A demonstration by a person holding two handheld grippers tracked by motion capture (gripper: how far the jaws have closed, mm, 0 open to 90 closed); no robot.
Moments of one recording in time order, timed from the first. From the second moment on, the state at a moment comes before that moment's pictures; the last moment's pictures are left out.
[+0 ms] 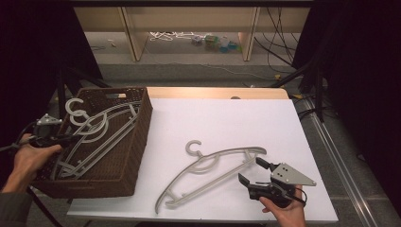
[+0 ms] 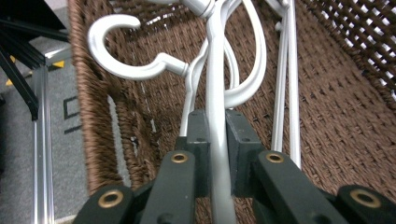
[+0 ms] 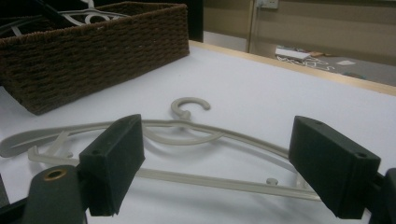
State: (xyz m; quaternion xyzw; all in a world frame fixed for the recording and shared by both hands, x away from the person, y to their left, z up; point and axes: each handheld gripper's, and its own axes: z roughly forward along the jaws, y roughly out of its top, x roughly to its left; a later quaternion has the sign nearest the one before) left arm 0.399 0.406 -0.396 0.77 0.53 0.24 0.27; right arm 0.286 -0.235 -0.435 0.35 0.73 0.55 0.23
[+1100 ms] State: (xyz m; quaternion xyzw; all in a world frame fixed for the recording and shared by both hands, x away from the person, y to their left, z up) left arm 0.356 0.309 -0.337 0.70 0.51 0.25 0.44; right arm 0.286 -0.234 -0.435 0.35 0.73 0.55 0.22
